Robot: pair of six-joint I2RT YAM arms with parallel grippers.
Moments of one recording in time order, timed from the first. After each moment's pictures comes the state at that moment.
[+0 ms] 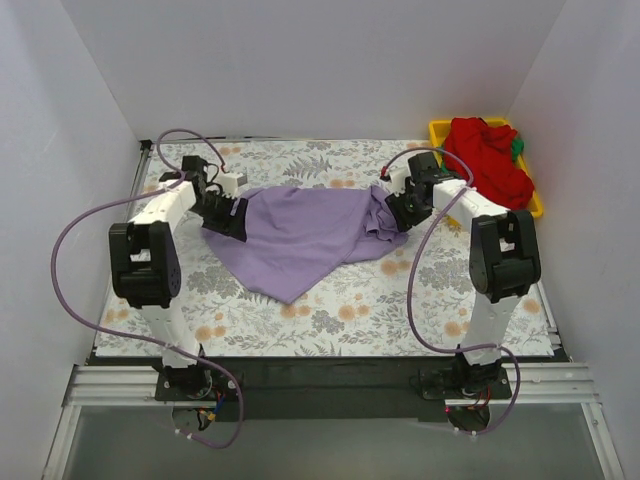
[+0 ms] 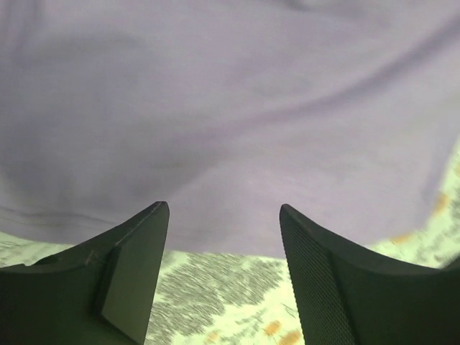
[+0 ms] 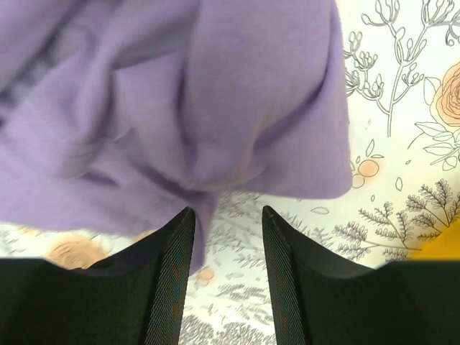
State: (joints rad) left arm 0.01 1.91 1.43 -0.83 0.45 0.38; right arm 0.25 1.93 1.39 -0.59 -0.16 -0.38
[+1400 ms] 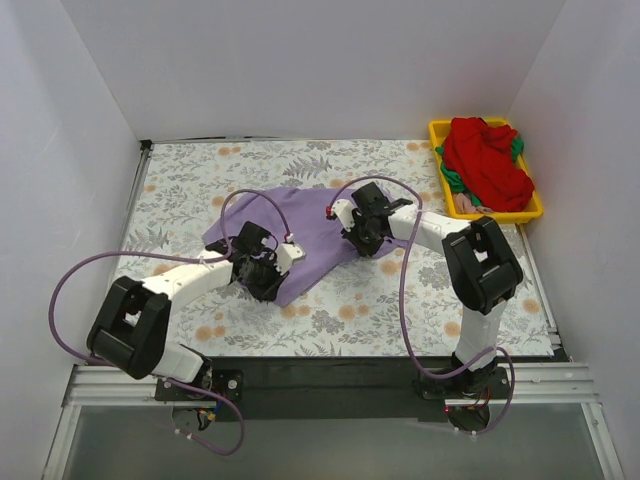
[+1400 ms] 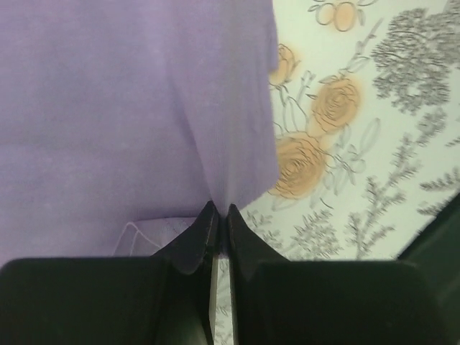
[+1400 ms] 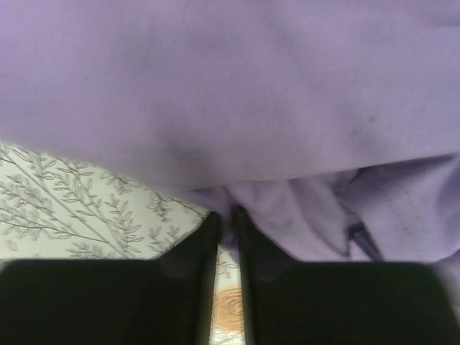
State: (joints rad) left arm -0.50 1.44 0.74 -0.48 0.33 0.42; right arm 0.58 1.89 1.25 -0.51 -0.18 -0.41
